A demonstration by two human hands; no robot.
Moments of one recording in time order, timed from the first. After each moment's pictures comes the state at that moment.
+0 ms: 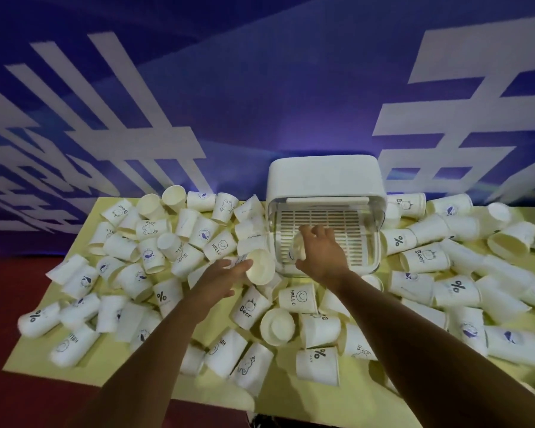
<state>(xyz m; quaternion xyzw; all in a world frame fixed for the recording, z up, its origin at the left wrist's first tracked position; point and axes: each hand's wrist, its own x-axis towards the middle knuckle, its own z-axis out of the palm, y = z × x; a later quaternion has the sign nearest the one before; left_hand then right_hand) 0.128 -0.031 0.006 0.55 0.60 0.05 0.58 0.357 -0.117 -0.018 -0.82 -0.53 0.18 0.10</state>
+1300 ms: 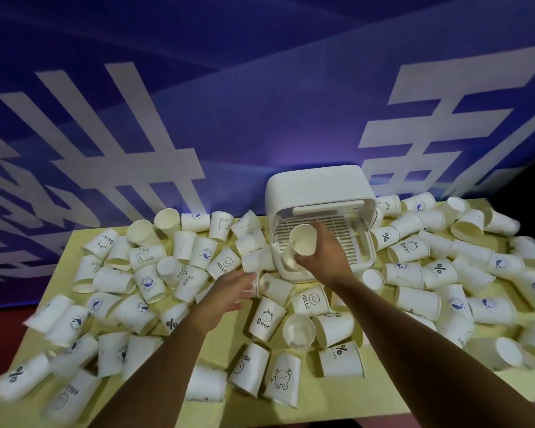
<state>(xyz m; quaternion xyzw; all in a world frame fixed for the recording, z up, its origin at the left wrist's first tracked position) 0.101 0.001 0.008 0.55 0.50 0.00 0.67 0.308 -0.118 0.023 -0.84 -0.36 0.18 0.36</state>
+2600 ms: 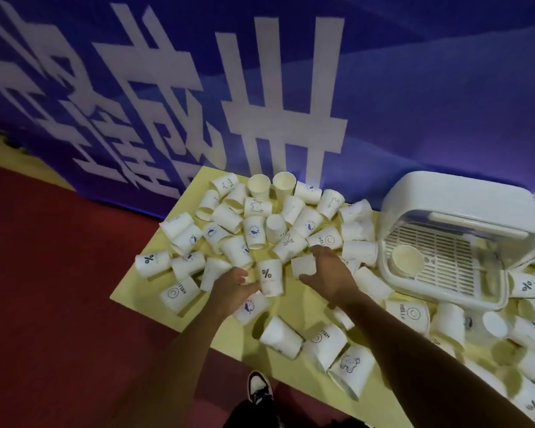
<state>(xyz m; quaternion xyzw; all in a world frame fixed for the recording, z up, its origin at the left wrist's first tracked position) -0.098 0.012 -0.023 0.59 0.66 0.07 0.46 0.136 -0.033 -0.011 -0.76 -0.57 0.29 0.13</state>
